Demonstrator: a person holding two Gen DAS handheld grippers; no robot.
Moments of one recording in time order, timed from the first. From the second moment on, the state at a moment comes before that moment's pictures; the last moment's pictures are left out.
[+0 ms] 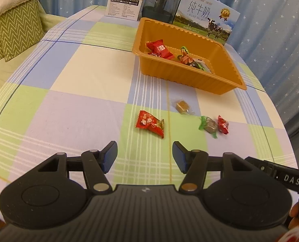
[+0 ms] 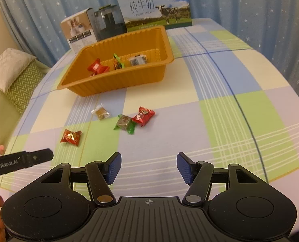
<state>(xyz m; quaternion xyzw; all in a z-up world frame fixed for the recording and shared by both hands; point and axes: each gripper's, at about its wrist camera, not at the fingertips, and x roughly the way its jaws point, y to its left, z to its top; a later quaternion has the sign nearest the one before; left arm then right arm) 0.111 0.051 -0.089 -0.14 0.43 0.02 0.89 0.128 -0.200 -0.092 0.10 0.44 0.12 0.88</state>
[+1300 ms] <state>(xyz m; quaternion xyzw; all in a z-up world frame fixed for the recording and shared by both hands) 0.152 0.050 -0.107 -0.14 0.41 0.01 0.90 0.184 -0.159 -0.125 0.05 0.43 0.19 0.88</state>
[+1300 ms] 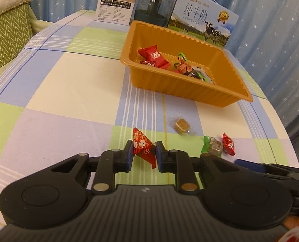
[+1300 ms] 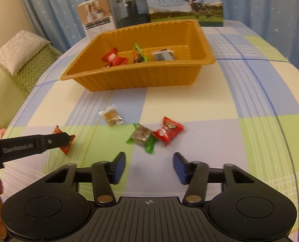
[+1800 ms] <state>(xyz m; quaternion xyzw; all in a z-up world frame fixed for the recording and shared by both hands) 0.141 0.056 -0.105 -0.16 0.41 0.01 0.90 0.210 -0.130 -0.136 -0.07 0.40 0.24 0.88</state>
